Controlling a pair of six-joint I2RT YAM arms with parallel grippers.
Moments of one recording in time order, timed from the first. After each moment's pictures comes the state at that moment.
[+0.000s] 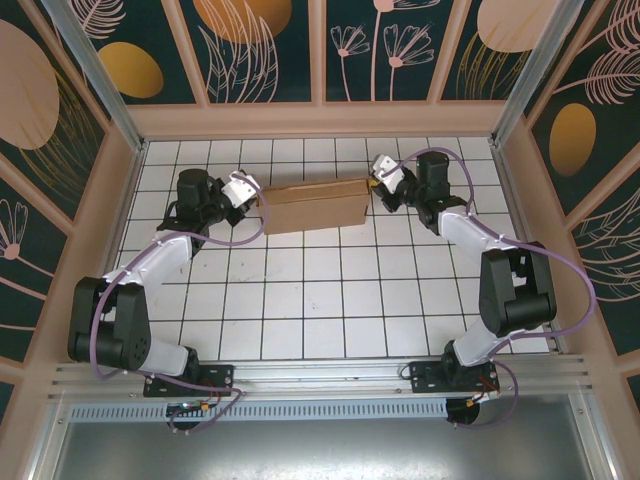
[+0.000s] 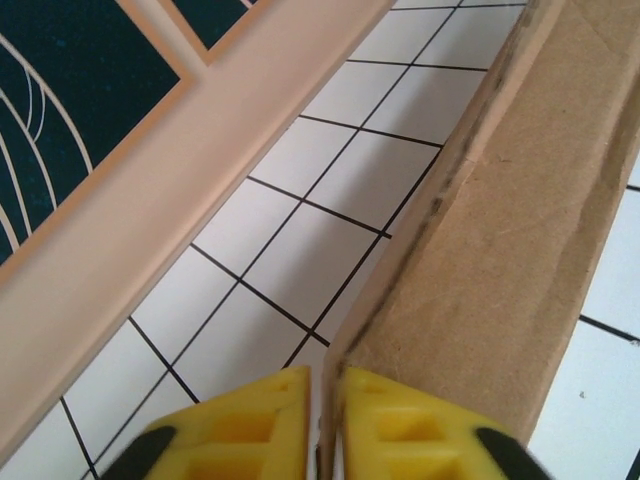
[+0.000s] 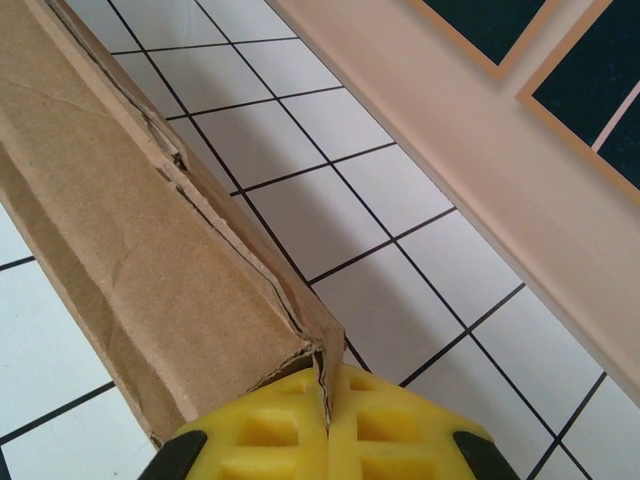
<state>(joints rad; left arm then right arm) -0.17 1.44 0.86 0.12 0.42 0.66 0.24 1.60 1.03 0.08 -0.50 -0.65</state>
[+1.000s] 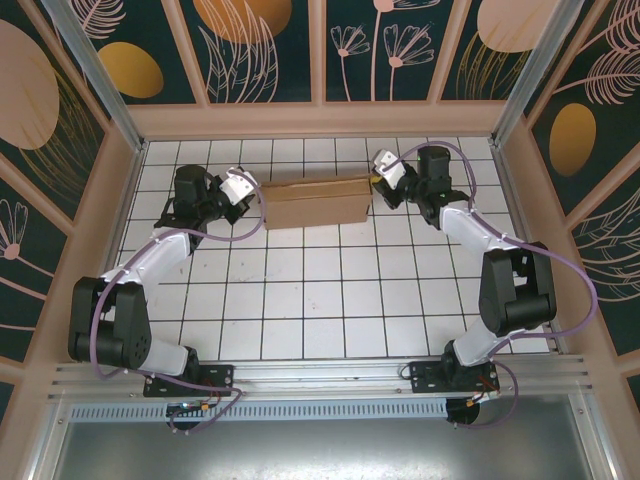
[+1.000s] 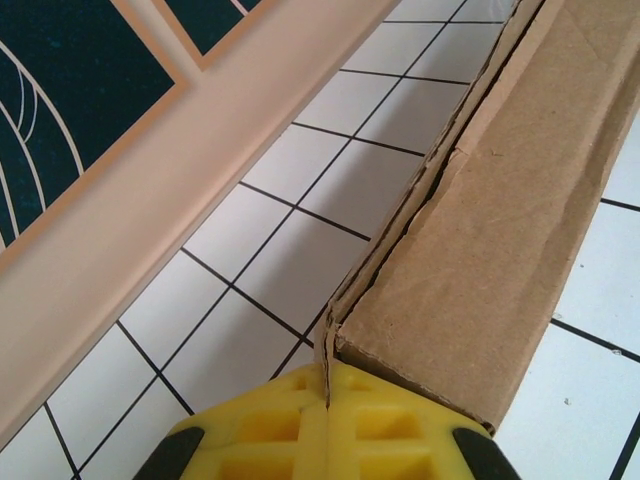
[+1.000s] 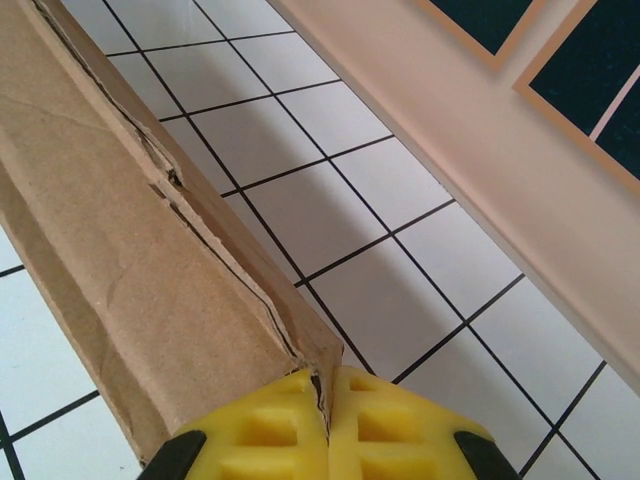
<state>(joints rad) -0.16 1.45 0.89 0.08 0.46 0.65 0.23 1.60 1.09 -0.01 -0.50 -0.64</state>
